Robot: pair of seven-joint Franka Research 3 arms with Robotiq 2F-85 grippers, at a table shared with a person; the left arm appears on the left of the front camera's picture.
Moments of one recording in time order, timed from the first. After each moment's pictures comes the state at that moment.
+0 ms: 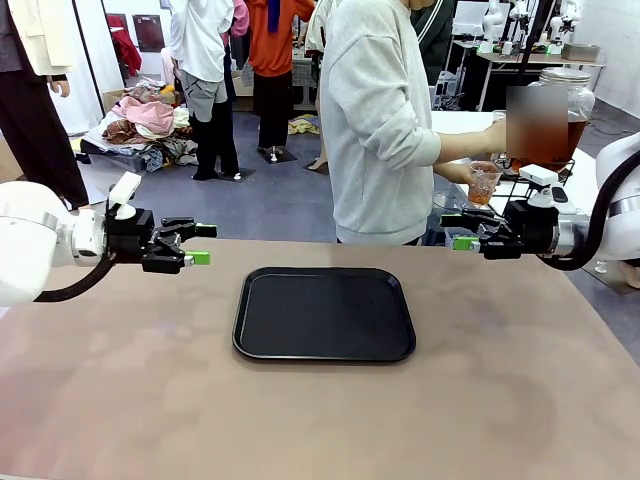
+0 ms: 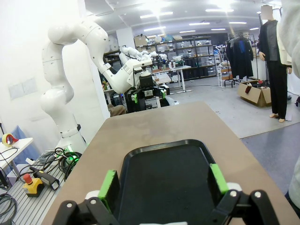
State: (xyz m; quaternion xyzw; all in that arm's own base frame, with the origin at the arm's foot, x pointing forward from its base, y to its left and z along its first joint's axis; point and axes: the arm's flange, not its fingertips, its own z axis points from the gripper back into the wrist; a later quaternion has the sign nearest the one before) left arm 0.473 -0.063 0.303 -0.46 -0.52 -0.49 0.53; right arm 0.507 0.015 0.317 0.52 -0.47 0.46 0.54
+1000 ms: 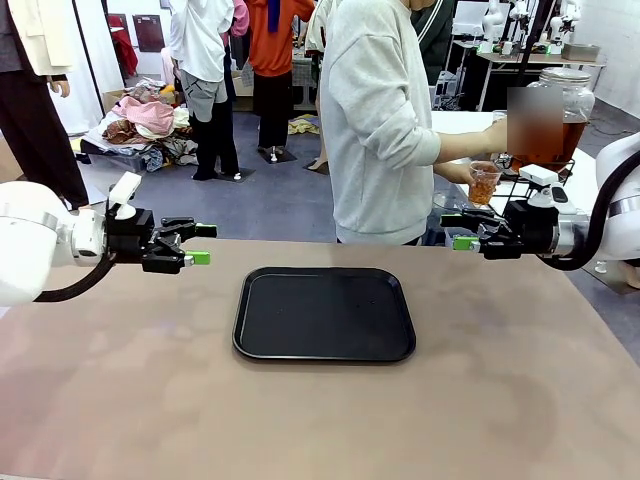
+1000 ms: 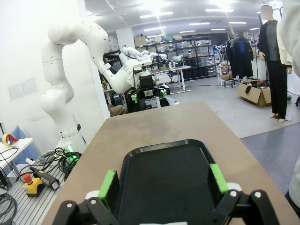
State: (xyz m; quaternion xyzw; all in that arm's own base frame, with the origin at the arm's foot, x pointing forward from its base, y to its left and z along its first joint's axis) left arm 0.473 -0.063 0.303 -0.46 -0.52 -0.49 0.53; right arm 0.507 0.015 0.317 0.52 -0.47 0.46 0.54
